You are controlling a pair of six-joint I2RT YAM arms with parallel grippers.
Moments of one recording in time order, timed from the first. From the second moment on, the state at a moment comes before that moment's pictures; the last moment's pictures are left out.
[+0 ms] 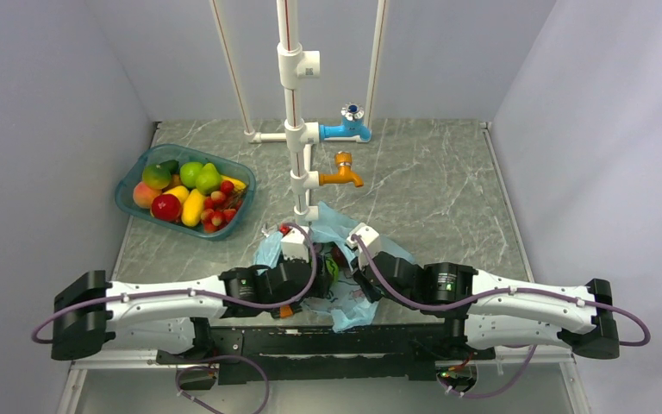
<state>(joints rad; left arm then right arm) -1.27 1.13 0.62 -0.19 -0.54 -0.91 1.33 0.92 0.80 -0.60 0.40 0.38</state>
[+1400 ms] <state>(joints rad) -1.27 0.56 1.15 -0.88 -0.65 -0.68 1.33 0.92 0.79 -0.57 0.51 0.39</state>
